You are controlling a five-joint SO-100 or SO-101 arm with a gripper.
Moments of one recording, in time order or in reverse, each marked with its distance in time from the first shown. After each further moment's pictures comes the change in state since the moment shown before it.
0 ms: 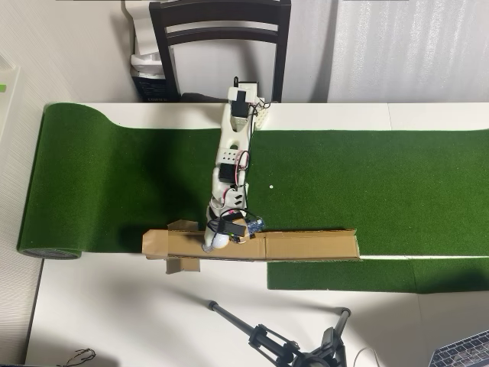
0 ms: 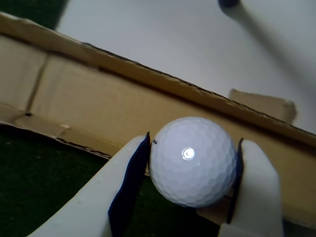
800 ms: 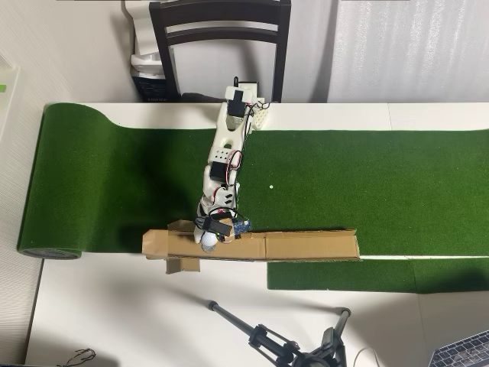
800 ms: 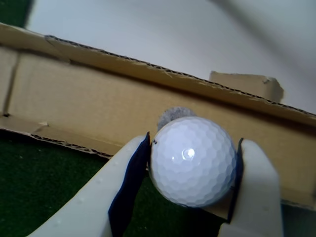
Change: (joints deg) arm 2.8 0.0 0.0 0.0 2.2
